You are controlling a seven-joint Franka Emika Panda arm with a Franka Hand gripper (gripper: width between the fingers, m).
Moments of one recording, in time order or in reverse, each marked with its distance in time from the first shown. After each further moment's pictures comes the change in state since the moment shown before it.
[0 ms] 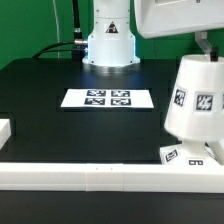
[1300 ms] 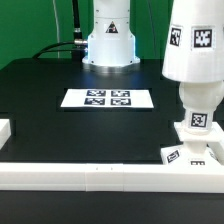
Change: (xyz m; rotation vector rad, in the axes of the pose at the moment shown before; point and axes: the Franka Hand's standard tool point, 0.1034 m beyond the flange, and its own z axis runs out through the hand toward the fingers) arm 0.003 -0.012 -0.058 0.030 0.031 0.000
